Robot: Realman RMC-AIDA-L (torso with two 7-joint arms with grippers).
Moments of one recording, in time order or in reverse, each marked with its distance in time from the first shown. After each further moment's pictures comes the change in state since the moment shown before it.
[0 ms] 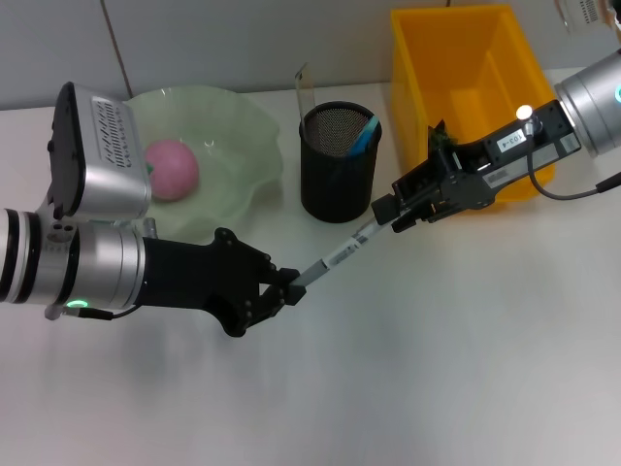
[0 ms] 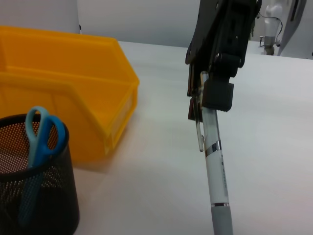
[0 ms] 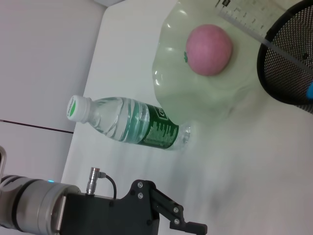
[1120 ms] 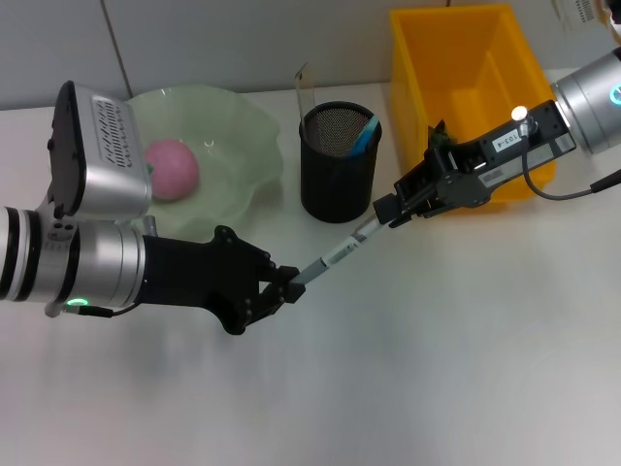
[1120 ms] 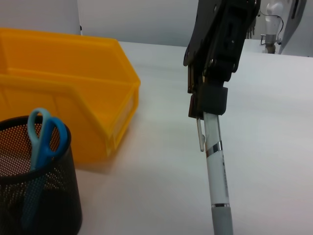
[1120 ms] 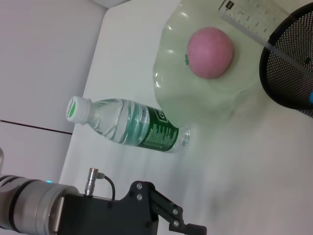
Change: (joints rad) left arm -0.001 0.000 0.000 0.000 0.000 -0.005 0.011; right arm -0.003 0.008 -0.008 -0.011 0.005 0.012 -0.009
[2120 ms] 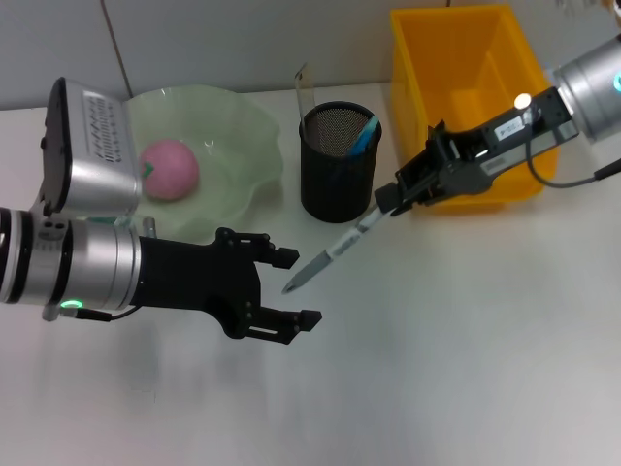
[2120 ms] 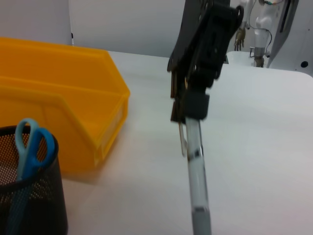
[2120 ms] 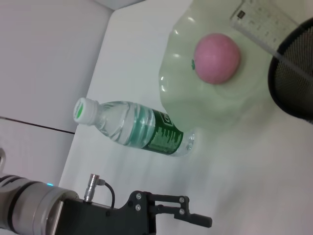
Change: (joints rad) left arm 0.006 0.004 -0.012 0.008 -0.028 0.046 -0.012; right arm 0.007 -0.005 -0.001 -0.039 0.005 -0.021 -0.006
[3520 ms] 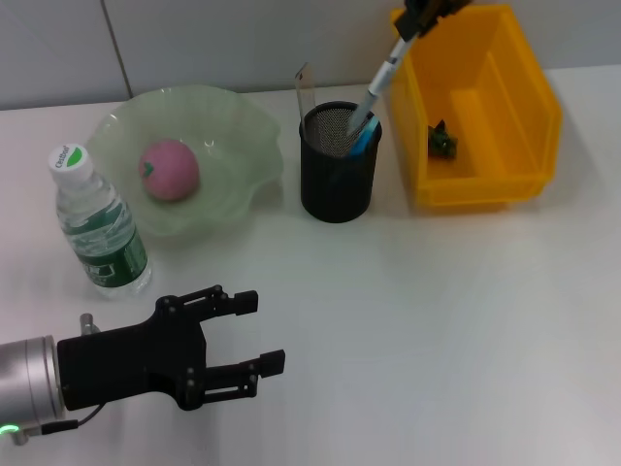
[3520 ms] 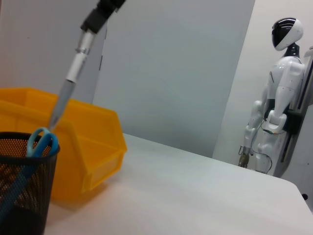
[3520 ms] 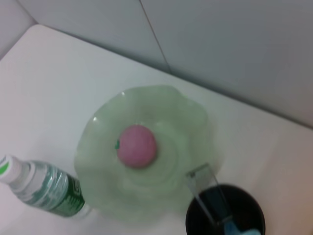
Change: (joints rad) left arm 0.119 0.002 -0.235 -0.474 -0.292 0.207 0.476; right arm 0.354 -0.068 -0.015 -0.188 -0.384 0.022 0.071
